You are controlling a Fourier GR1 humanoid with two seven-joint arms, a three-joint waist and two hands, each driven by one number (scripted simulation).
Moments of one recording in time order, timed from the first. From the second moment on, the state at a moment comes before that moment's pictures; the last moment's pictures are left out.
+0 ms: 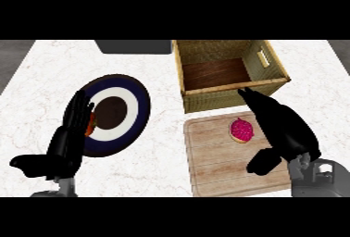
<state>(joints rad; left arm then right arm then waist) 0.00 0.16 -0.12 -1.66 0.13 0.22 -0.03 -0.33 -0.39 0.36 -1.85 0.58 0.44 0.76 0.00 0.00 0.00</state>
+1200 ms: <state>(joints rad) -0.02 0.11 -0.05 -1.67 0.07 0.16 0.01 -0.27 -0.24 0.27 -1.65 0.81 0.48 0.55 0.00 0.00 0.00</state>
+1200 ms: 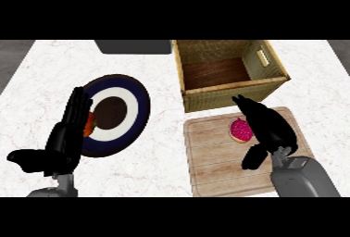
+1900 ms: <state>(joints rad) -0.01 0.09 -0.02 -1.67 0.05 0.12 0.01 -0.27 -0.17 0.23 -1.50 0.91 0.41 0.43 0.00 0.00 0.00</state>
